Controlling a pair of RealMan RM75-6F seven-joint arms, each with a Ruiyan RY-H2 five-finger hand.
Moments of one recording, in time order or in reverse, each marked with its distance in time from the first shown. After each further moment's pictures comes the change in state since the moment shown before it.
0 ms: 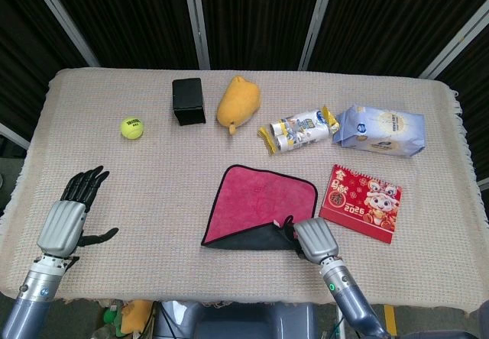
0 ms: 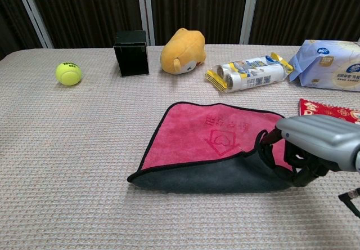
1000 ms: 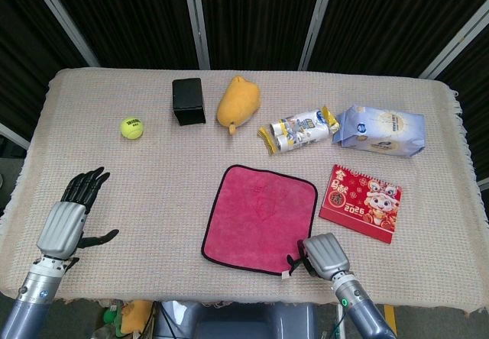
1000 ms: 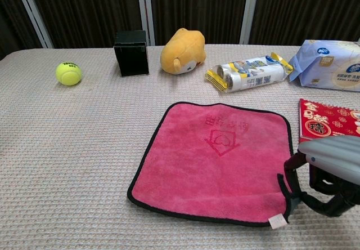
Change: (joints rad) left arm 0.005 0.007 0.005 -0.007 0.017 0.004 -0.004; right arm -0.035 0.101 -0.075 -0.106 0.014 -0.025 -0.029
